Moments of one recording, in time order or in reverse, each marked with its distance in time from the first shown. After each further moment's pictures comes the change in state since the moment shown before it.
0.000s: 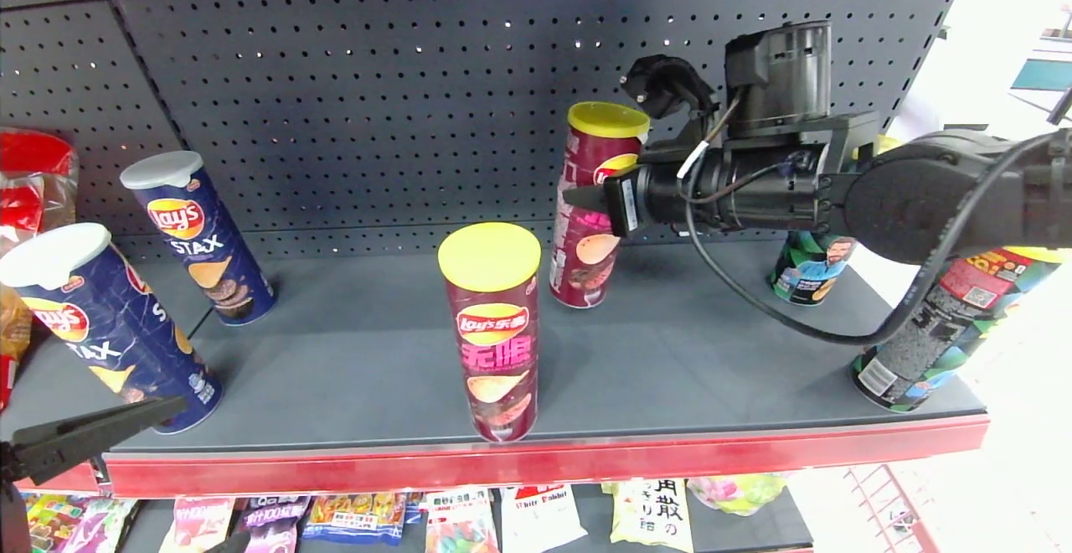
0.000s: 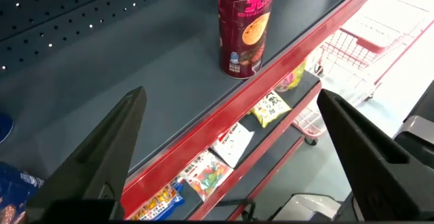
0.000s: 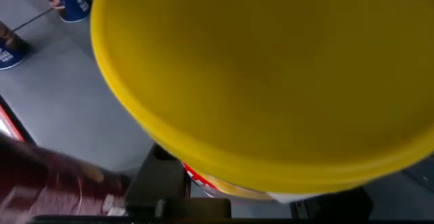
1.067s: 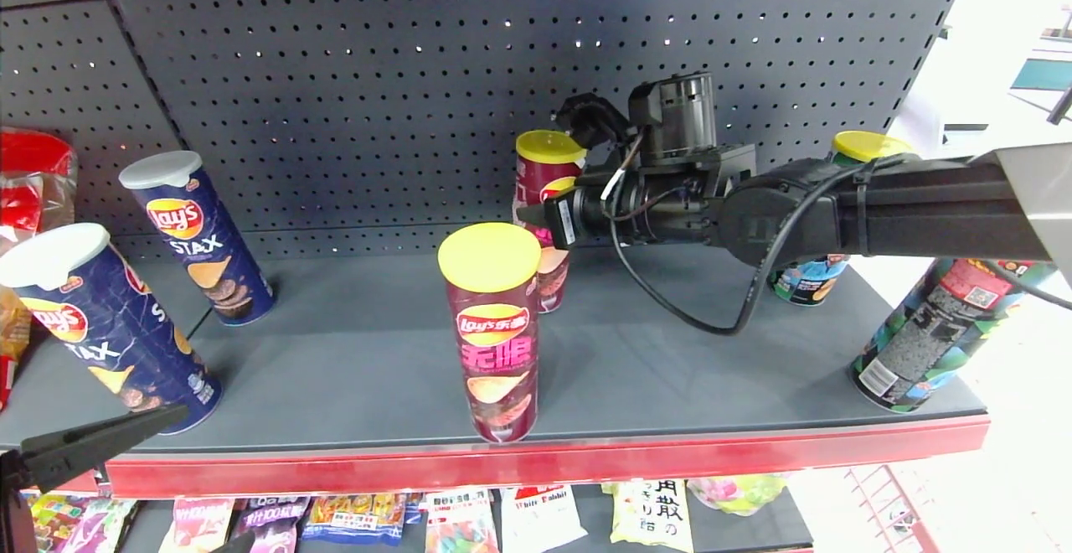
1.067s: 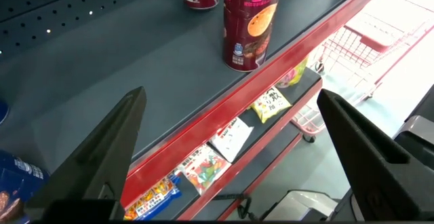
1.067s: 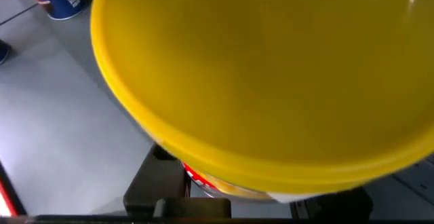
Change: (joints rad) left arm 0.000 0.004 0.019 0.000 0.019 -0.022; right arm 0.033 0.213 -0.195 -0.002 0.002 0.001
